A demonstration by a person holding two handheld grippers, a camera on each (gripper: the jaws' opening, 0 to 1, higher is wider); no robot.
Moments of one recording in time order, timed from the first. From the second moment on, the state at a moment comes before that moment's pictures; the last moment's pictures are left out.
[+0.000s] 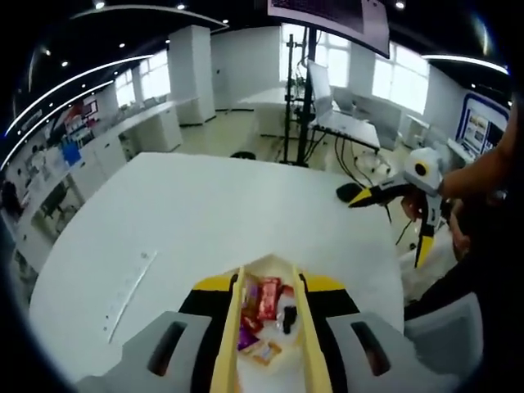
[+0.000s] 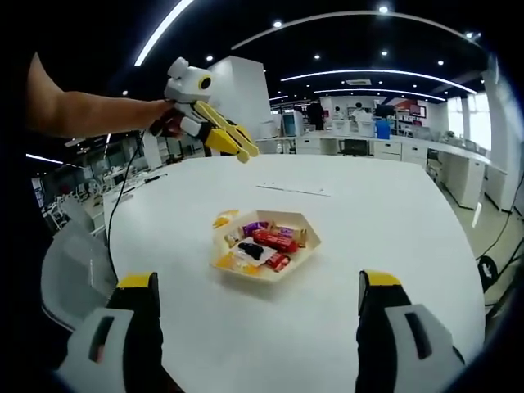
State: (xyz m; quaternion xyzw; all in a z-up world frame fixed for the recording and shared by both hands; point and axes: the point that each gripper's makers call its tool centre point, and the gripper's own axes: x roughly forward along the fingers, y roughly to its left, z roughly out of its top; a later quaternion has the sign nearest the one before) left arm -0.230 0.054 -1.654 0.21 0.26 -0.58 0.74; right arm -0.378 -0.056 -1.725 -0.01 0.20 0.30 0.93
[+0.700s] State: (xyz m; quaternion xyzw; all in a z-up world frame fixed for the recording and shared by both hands) left arm -0.189 0.131 -1.695 0.19 0.28 -0.48 0.81; right arm -0.373 -0.048 -1.736 -0.01 0.21 0.31 0.93
